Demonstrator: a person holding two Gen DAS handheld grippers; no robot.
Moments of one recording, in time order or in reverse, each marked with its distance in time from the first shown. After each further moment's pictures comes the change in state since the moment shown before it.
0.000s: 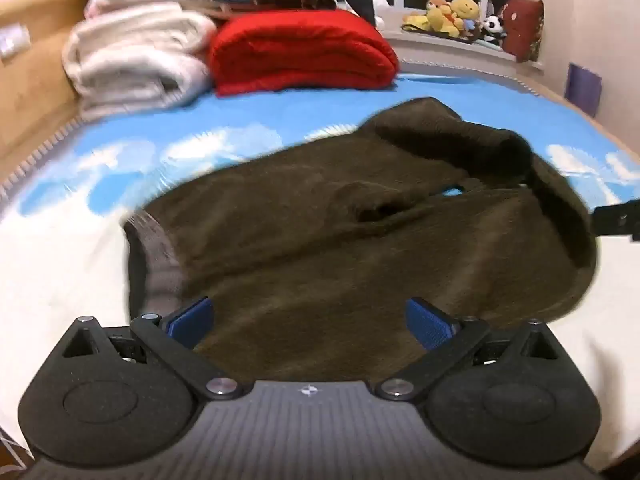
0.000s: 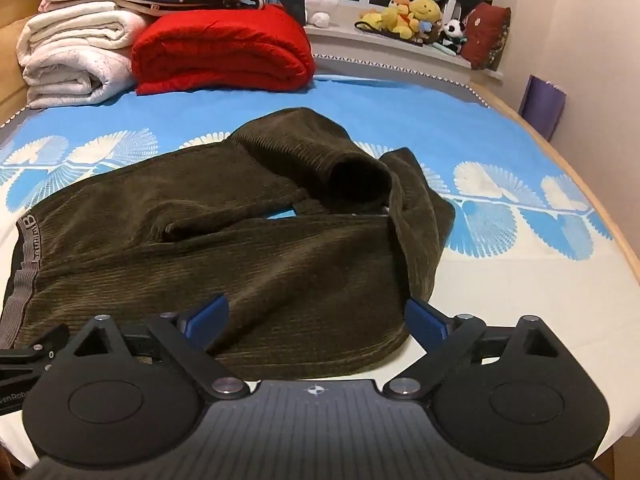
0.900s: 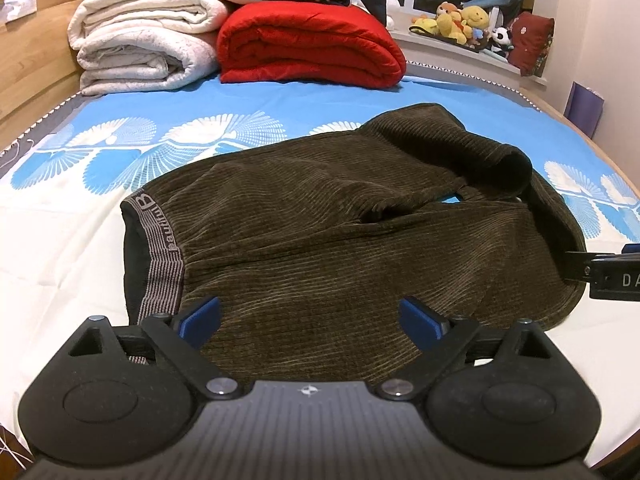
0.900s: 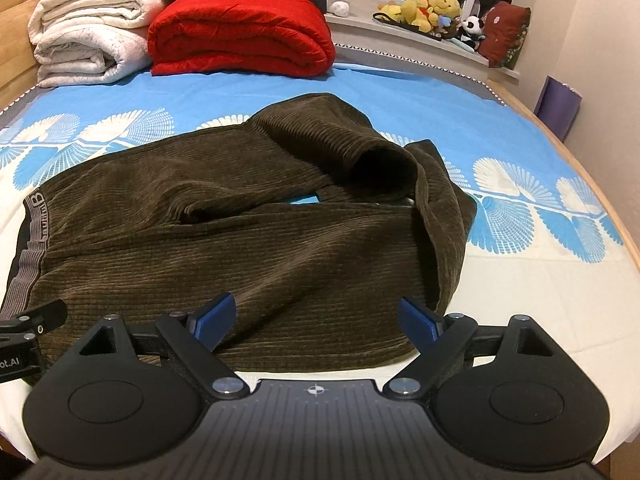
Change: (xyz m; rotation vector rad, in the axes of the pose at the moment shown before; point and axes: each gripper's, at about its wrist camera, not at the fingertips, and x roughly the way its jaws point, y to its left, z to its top) left arm -0.001 0.016 0.000 -0.067 0.005 -0.013; right arm 0.011 0.026 -0.006 -0.050 0.027 0.009
